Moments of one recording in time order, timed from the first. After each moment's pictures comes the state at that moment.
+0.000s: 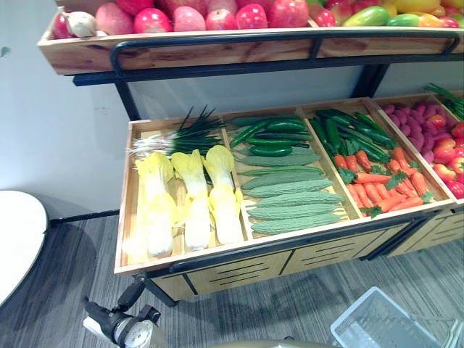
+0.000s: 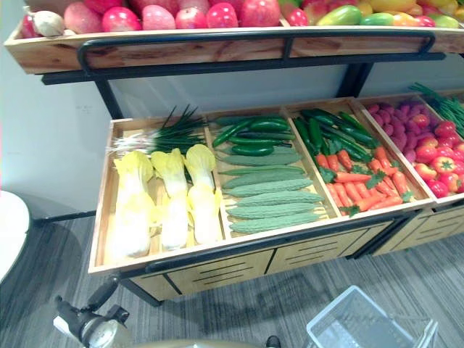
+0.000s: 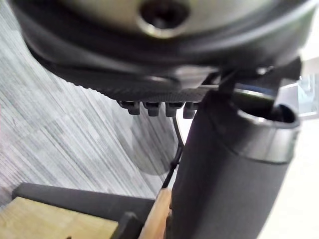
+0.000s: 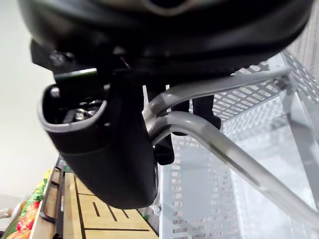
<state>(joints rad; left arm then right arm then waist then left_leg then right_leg) 0.21 -0.03 0.30 0.53 -0.41 -0.30 0.72 0.34 0.06 -0.73 0.68 0.18 -0.24 -0.58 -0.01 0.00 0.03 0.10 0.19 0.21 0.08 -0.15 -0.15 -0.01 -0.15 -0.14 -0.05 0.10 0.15</state>
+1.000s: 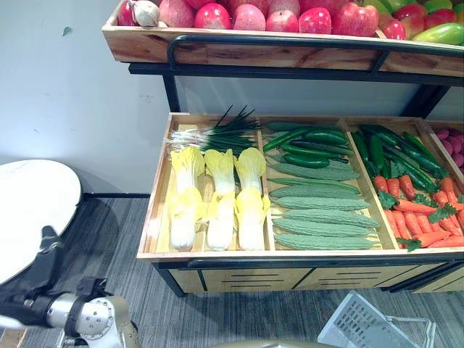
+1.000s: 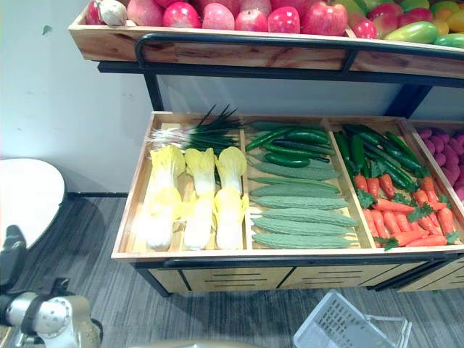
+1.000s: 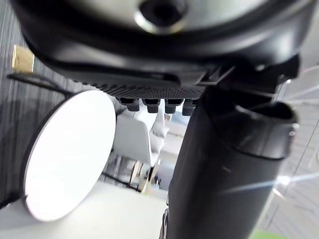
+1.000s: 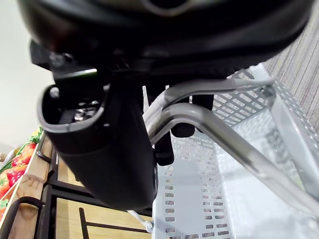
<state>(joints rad) 0.25 -0.05 0.41 -0.12 -0.27 -0.40 0.81 0.29 0.02 -0.73 0.80 0.18 -0.19 -0.56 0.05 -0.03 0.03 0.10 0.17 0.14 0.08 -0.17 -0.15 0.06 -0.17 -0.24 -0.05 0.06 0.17</state>
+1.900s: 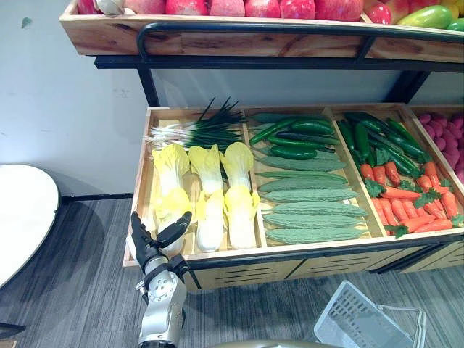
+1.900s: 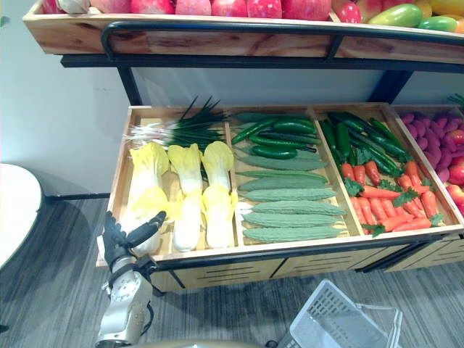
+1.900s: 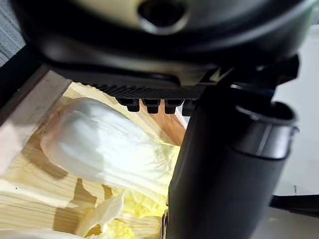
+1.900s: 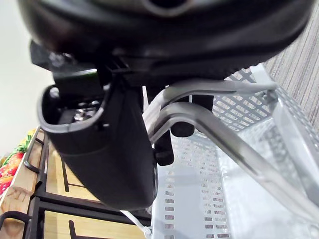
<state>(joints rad) 0.12 0.00 0.05 0.11 -0.22 -0.02 0.56 0.25 0.00 -0.73 0.82 0.18 -0.18 -0.53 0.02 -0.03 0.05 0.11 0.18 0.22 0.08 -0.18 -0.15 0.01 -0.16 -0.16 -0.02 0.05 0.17</state>
